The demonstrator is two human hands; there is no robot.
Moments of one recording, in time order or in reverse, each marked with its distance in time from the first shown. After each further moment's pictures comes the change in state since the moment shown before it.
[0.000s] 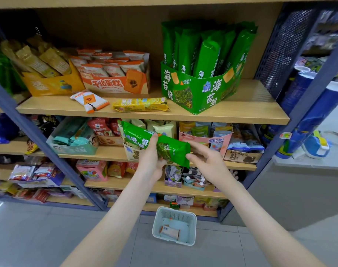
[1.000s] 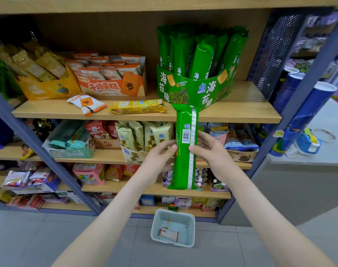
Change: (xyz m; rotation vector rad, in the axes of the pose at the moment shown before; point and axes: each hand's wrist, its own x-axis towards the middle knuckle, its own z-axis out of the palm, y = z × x) left_hand -0.022 0.001 -0.009 0.613 -0.471 0.147; right_hand 0.008 -0.008 -0.017 0.315 0.018 0.155
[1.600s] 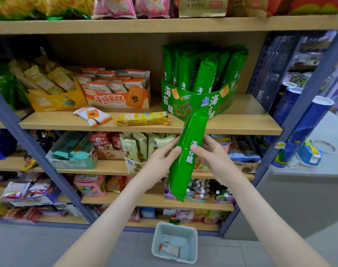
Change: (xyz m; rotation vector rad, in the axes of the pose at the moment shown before) left_hand -0.002 0.028 -0.015 0.290 -0.082 0.259; right_hand 0.010 -0.025 0.015 0.093 -0.018 -0.048
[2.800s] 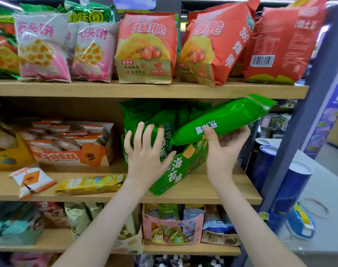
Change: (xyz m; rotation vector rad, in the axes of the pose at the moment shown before) left_hand 0.224 0.048 0.030 1.404 1.013 0.771; right_hand 0.127 -0.114 -0.104 0.105 0.605 -0.895
